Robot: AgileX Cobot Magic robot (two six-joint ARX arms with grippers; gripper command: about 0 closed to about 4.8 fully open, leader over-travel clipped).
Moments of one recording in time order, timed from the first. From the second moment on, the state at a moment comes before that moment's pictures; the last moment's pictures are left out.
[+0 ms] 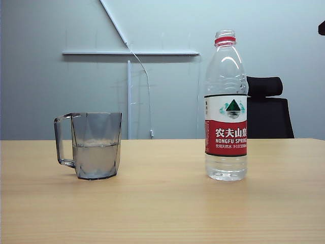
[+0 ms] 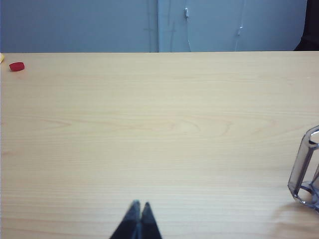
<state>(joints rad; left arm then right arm) 0.00 0.00 0.01 -0.09 0.00 0.03 0.52 0.15 0.24 -0.15 0.11 0.11</state>
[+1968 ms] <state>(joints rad) 0.00 0.00 0.01 -0.10 0.00 0.03 -0.02 0.00 0.01 0.06 -0.04 0.01</state>
